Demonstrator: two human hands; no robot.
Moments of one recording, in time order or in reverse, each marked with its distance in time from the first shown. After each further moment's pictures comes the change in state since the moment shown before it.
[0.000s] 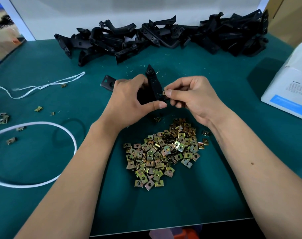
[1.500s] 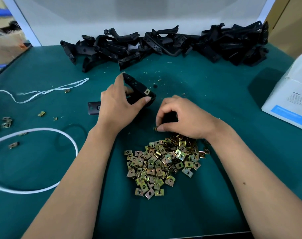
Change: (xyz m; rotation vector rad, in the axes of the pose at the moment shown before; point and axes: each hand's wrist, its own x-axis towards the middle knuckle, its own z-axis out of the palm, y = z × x) left_hand 0.002 -0.023 -0.002 0.090 0.194 -0.285; right_hand -0.007 -0.006 0.007 -0.870 -0.413 -0.228
